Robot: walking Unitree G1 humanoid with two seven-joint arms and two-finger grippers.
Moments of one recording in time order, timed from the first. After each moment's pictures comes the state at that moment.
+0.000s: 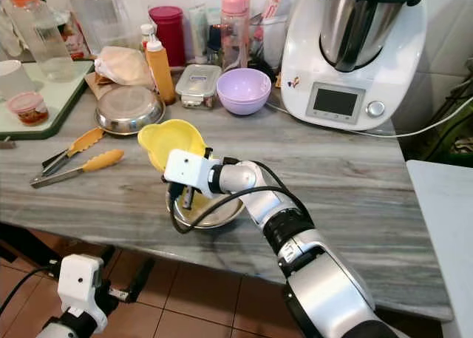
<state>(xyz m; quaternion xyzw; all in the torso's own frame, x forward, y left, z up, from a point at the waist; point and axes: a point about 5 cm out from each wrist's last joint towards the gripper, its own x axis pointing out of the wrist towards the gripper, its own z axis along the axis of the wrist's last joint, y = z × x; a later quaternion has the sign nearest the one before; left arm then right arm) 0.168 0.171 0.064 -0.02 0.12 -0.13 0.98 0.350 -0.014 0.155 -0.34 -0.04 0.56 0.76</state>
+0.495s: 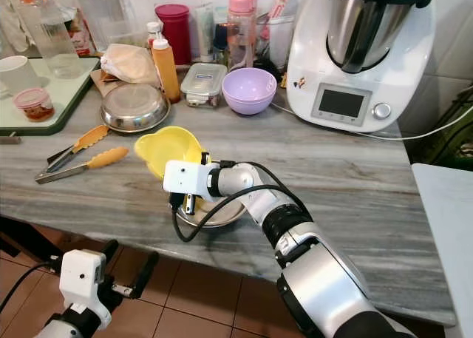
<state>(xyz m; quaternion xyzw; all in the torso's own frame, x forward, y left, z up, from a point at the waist) 0.169 0.161 0.080 -0.03 0.10 -0.14 0.98 0.350 -0.012 0.149 -0.38 -0.05 0.57 0.73</state>
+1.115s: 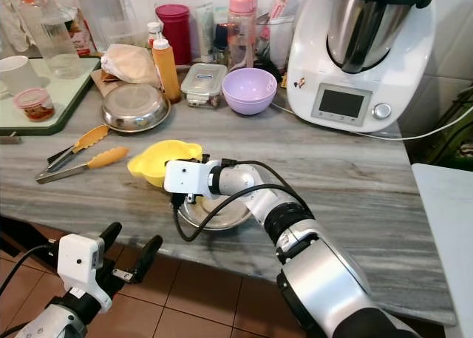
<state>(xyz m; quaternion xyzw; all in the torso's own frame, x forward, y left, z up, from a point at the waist) 0.181 0.159 0.098 -0.03 0.07 -0.16 0.98 0.353 -0.015 0.154 -0.41 -0.10 0.54 0.73</state>
